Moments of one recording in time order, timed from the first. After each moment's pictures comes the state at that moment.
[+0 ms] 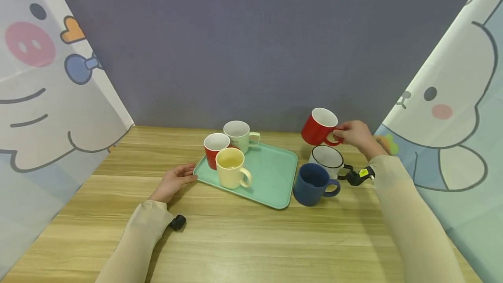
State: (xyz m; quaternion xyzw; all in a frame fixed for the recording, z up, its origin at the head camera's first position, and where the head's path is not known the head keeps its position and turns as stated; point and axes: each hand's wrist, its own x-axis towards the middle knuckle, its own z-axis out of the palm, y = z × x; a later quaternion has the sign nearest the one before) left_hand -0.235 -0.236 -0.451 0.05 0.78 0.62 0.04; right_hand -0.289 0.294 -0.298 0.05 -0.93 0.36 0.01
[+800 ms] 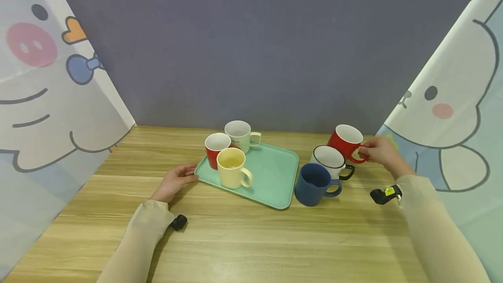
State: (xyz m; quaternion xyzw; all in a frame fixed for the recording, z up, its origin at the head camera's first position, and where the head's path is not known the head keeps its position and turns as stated) left_hand -0.232 -0.236 -0.448 0.05 0.79 0.61 0.04; right_hand -0.262 0.356 -0.327 0.06 -0.93 0.35 0.01
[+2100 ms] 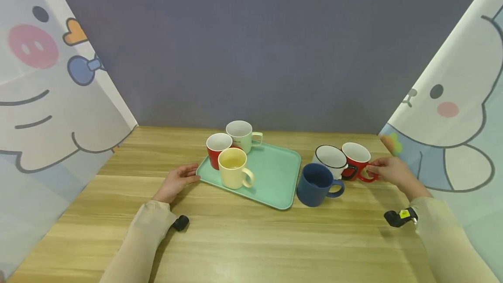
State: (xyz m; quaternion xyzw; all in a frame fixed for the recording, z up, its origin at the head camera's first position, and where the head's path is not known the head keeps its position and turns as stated) left_hand -0.236 -0.238 -0.450 0.05 0.80 0.60 0.04; right_hand -0.231 0.380 -0.361 0.04 -0.94 0.35 -0.05
